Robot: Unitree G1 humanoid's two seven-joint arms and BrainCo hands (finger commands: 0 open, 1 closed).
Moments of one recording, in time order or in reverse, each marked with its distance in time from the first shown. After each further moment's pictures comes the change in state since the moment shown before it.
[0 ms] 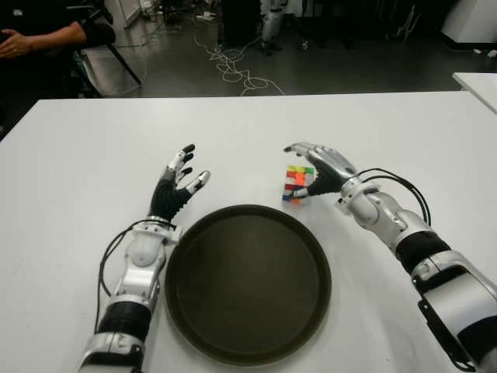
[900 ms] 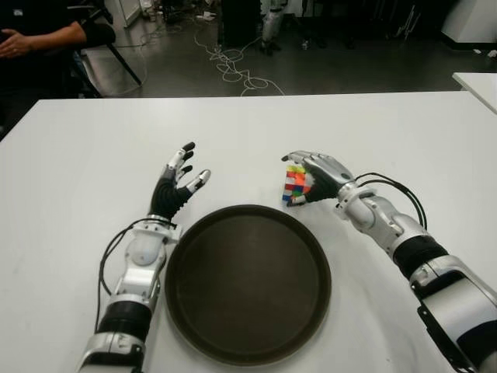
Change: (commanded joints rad) left arm 0.006 0.002 -0.004 -0.014 0.012 0.001 0.008; right arm 0.019 0.012 -0.003 -0.011 0.003 0.030 0.018
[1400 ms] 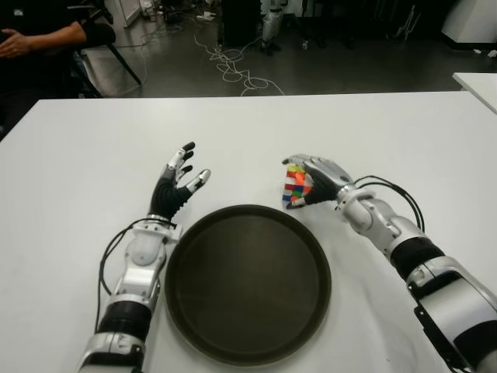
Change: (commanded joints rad) left arm 0.004 -0.005 0.003 -0.010 -0.023 0.012 -0.017; right arm -0.011 0.022 -0.010 0.054 0.011 0.048 0.005
